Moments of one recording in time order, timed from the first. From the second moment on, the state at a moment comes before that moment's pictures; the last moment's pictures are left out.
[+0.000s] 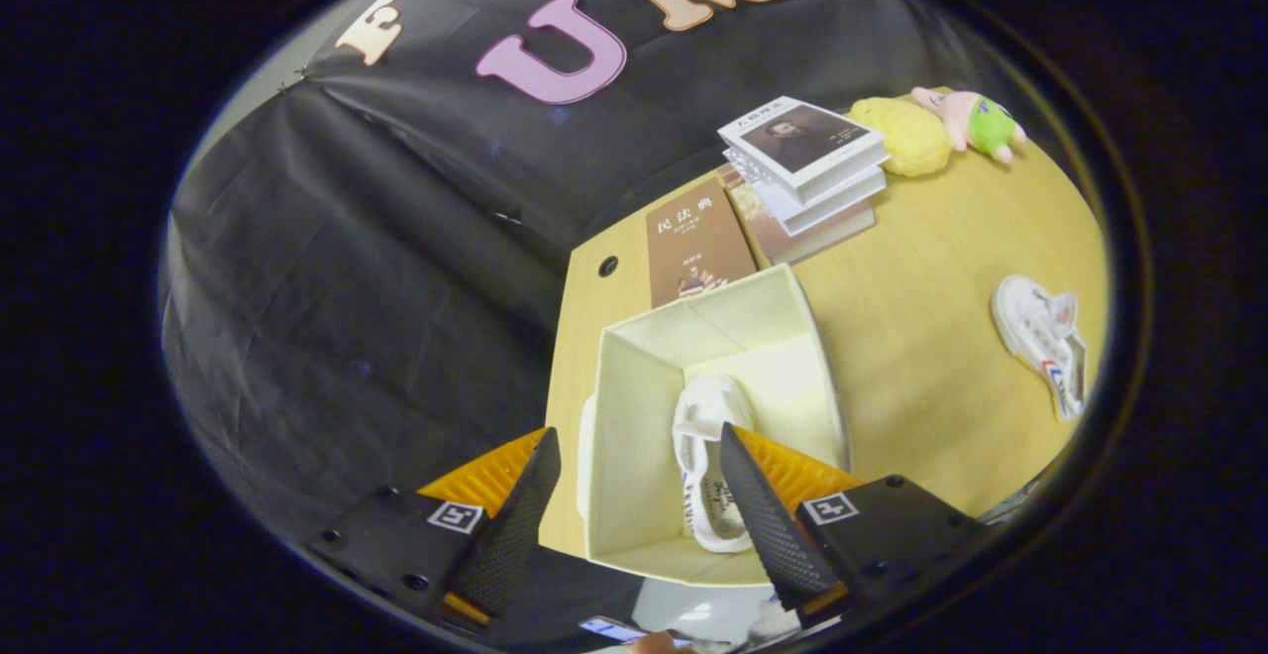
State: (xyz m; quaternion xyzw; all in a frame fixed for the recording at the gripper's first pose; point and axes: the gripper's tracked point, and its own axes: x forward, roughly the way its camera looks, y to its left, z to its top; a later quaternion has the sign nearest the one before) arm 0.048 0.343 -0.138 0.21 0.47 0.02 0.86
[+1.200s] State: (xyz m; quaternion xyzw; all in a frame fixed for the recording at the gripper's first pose) arm -0.053 -0.084 -0.197 -0.28 0.47 -0.06 0.83
